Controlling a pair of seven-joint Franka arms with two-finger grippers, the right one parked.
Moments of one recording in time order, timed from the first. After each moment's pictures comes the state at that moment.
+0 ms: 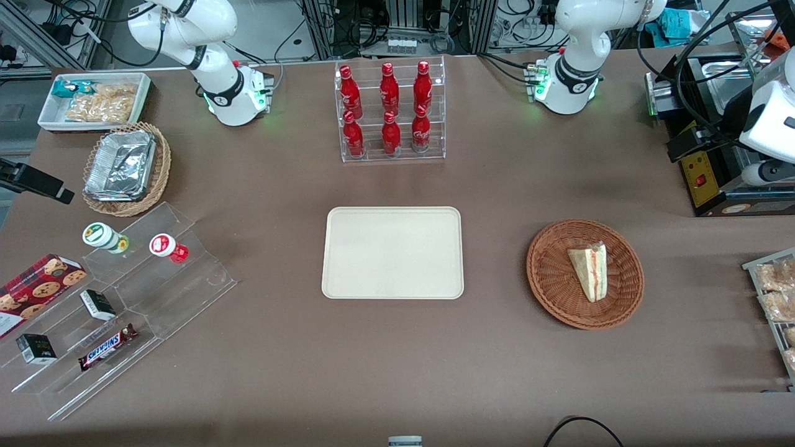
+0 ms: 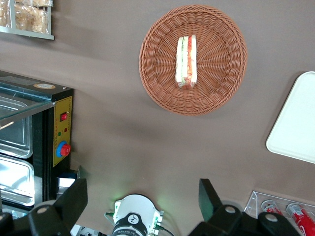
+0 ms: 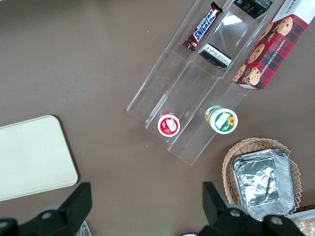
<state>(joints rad) 0.13 0.05 -0.24 -1.41 0.08 1.26 -0.32</state>
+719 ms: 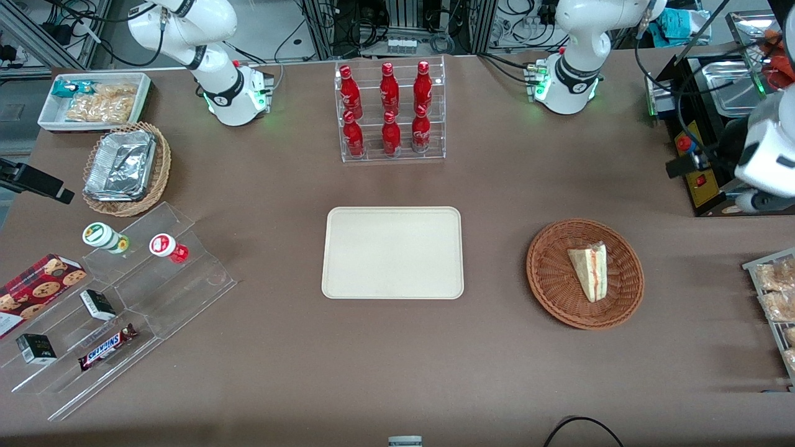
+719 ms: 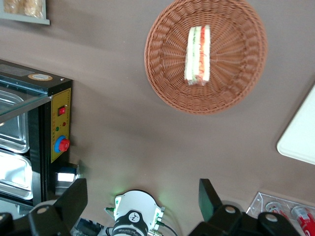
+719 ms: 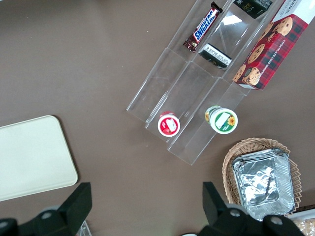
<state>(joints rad) 0.15 0.15 -0.20 -1.44 0.09 1.29 -0.32</state>
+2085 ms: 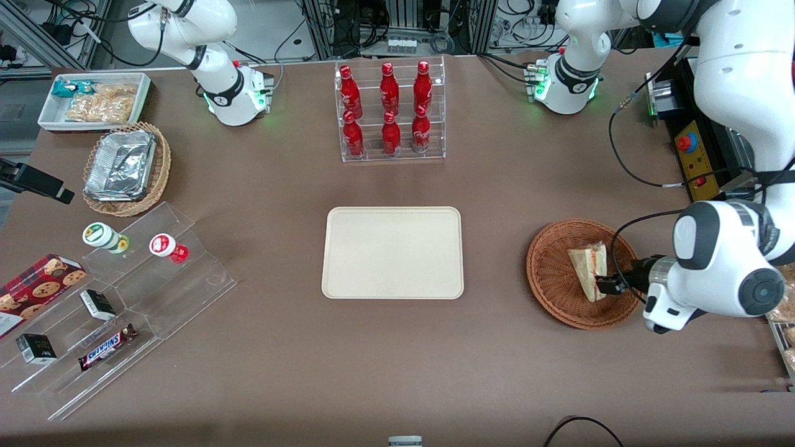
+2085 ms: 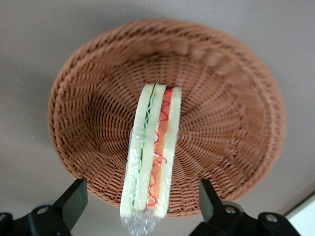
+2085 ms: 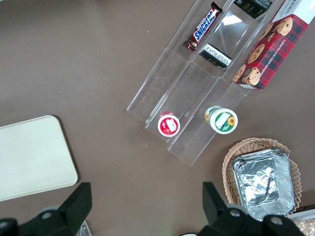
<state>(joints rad) 0.14 0.63 -0.20 -1.47 0.01 1.73 -0.45</state>
